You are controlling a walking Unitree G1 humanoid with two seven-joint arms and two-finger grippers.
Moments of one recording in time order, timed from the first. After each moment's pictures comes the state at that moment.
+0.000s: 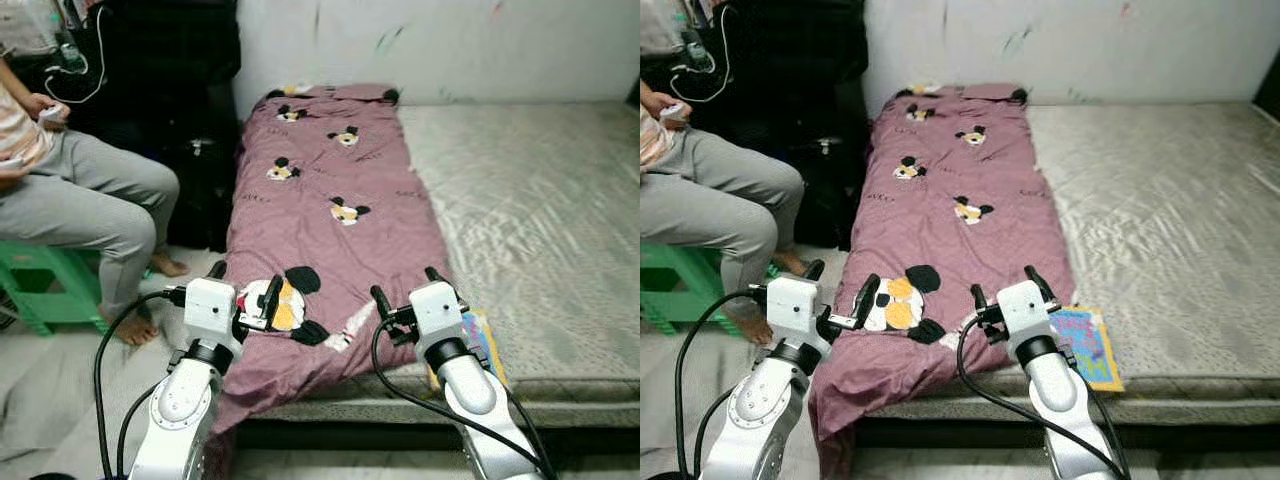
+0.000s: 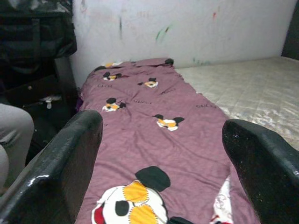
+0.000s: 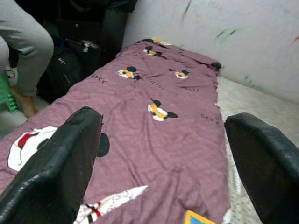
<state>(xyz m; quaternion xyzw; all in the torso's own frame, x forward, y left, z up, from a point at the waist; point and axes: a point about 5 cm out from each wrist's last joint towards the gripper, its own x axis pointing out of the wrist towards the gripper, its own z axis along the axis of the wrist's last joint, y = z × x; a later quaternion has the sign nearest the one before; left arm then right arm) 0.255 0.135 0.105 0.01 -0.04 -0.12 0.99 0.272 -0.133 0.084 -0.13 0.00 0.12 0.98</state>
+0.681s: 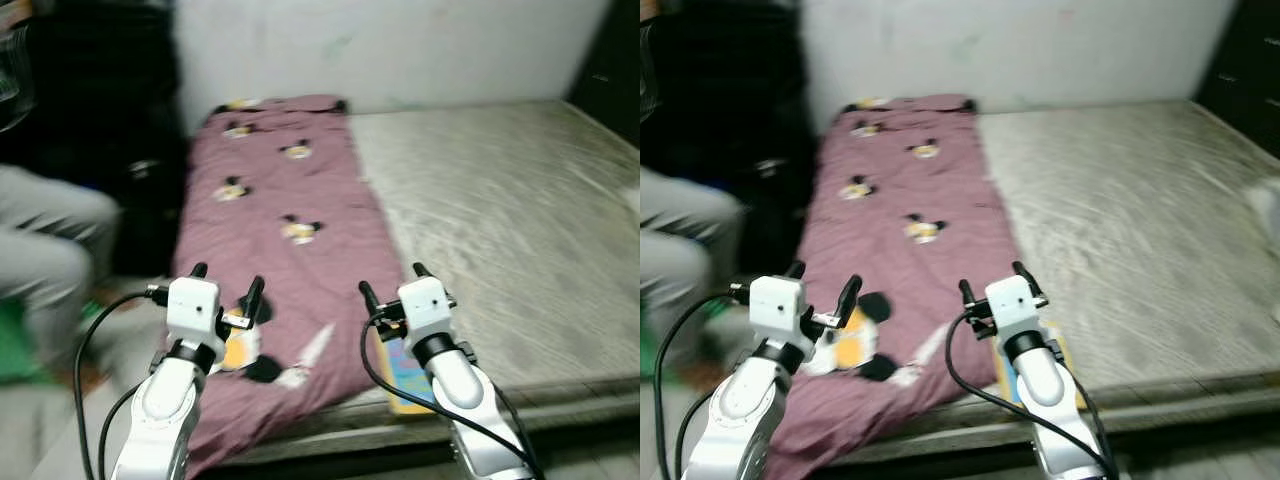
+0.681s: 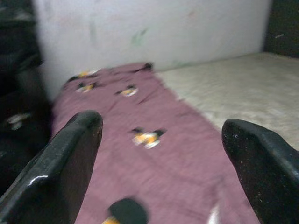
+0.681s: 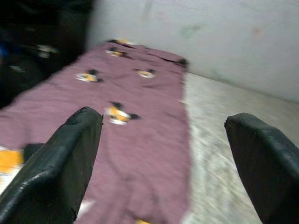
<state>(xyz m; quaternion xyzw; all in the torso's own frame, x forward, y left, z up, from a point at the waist) 0.257 0.143 0.105 0.02 -0.03 -0.11 0.99 0.275 -0.128 0.089 -0.13 -0.01 0.12 0.98</state>
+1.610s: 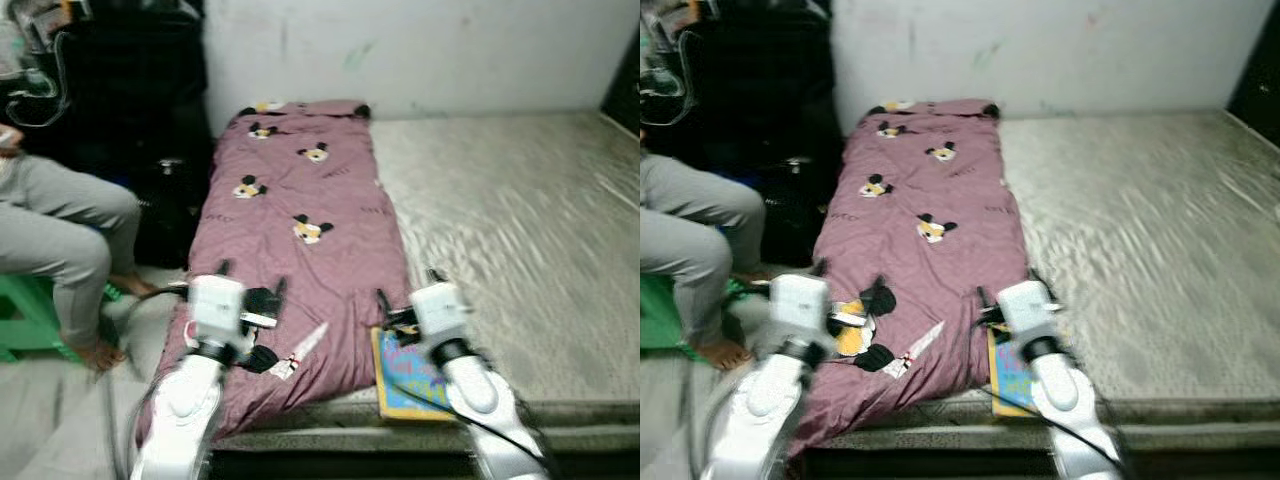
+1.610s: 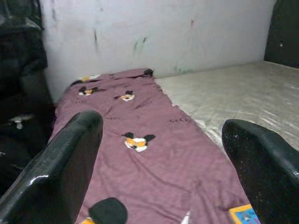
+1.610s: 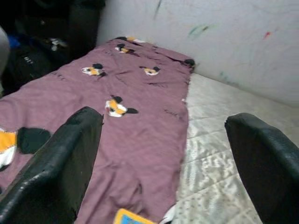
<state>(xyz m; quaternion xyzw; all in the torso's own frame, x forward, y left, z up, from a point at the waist) 0.257 0.123 0.107 0.02 -0.04 -0.14 0.99 0.273 -0.141 0.084 -0.14 0.00 0.11 0.98</state>
